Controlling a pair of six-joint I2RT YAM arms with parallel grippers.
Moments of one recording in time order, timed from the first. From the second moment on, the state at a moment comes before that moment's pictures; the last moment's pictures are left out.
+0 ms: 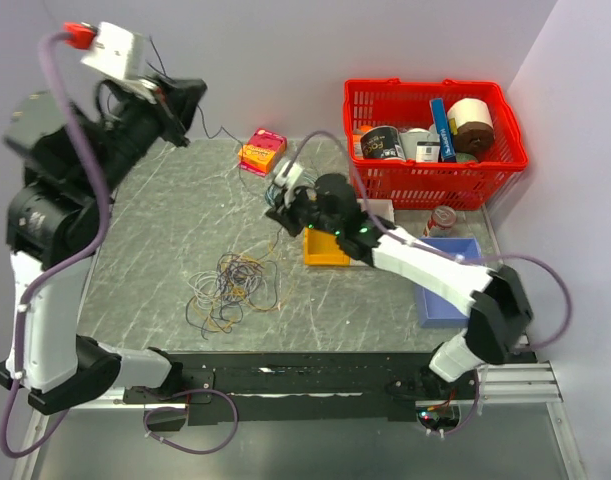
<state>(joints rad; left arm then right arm) -0.50 1.34 2.27 -0.68 0.06 -0.02 0.80 1.56 1.21 0.08 -0.26 -0.12</state>
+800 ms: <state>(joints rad) -0.49 1.29 1.73 -0.70 0.21 0.00 0.64 1.15 1.40 -0.30 -0.12 -0.16</state>
